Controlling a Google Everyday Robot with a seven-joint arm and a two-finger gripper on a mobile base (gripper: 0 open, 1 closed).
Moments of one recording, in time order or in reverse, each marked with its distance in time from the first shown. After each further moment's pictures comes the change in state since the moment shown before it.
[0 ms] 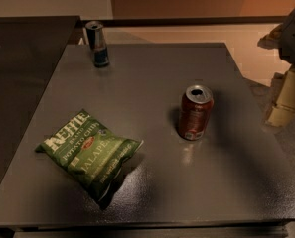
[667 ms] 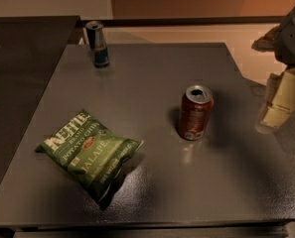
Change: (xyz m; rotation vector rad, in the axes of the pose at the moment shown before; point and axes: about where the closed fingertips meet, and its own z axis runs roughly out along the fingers) arm -0.008 0.001 0.007 -0.035 -0.058 -0.001
